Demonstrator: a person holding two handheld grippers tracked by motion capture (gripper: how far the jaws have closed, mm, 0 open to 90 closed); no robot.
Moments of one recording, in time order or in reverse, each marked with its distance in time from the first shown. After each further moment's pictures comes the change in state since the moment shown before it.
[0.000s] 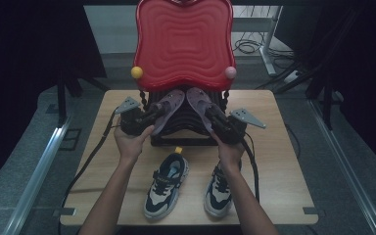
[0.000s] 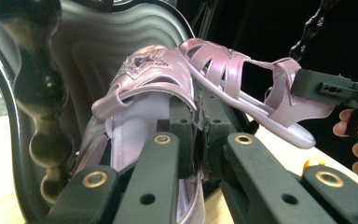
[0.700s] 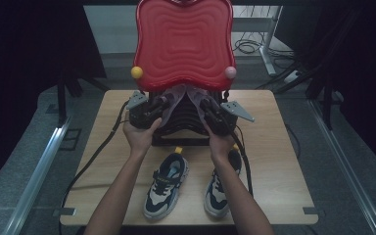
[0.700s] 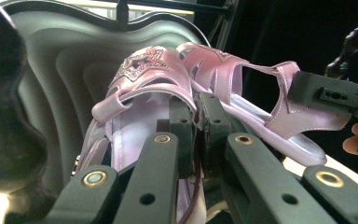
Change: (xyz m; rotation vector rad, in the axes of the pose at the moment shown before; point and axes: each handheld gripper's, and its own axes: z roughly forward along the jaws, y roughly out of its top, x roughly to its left) left arm -0.001 0.004 0.030 -0.058 0.090 0.033; right arm 0.006 0.002 0.035 -0.052 -0.061 -0.021
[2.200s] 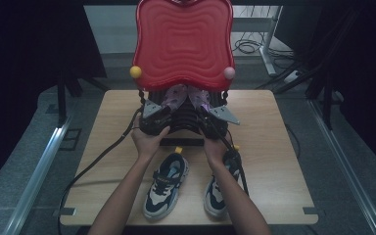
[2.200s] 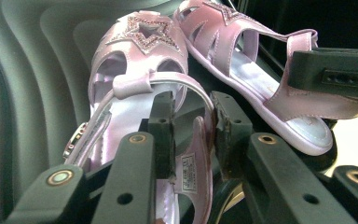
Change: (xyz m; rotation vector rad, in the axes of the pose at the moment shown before) left arm -0.005 -0.033 0.026 0.071 0.061 0.096; right arm 0.002 -0.030 0.017 0.084 -0.078 -0.136
